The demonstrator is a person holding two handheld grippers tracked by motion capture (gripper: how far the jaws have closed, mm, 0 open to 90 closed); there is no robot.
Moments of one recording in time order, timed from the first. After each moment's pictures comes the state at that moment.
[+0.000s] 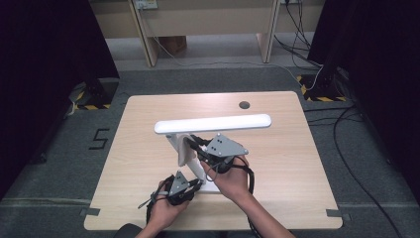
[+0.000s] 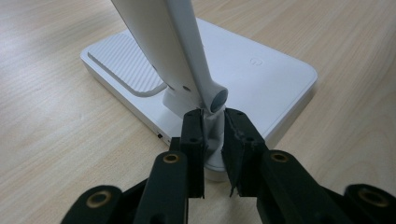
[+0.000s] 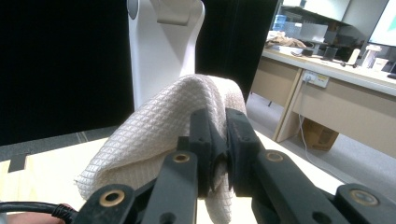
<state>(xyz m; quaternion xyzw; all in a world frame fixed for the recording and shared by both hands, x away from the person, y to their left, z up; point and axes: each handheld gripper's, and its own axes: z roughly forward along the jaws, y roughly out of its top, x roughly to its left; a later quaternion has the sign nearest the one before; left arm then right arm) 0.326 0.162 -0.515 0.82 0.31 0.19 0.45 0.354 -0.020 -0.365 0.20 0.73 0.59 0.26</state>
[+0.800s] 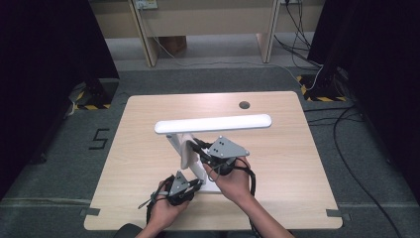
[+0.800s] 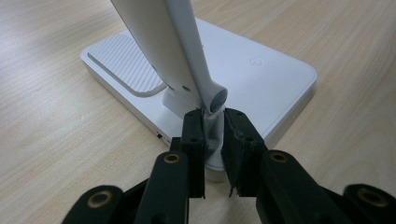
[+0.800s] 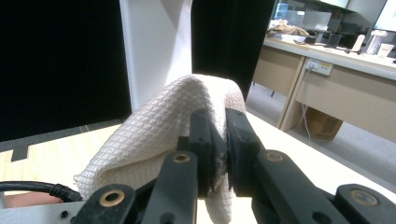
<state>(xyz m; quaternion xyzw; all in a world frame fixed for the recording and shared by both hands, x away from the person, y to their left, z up) 0.325 0.162 -0.515 0.82 0.31 0.19 0.45 0.356 -0.025 -0.378 0.21 0.74 0.58 0.25</state>
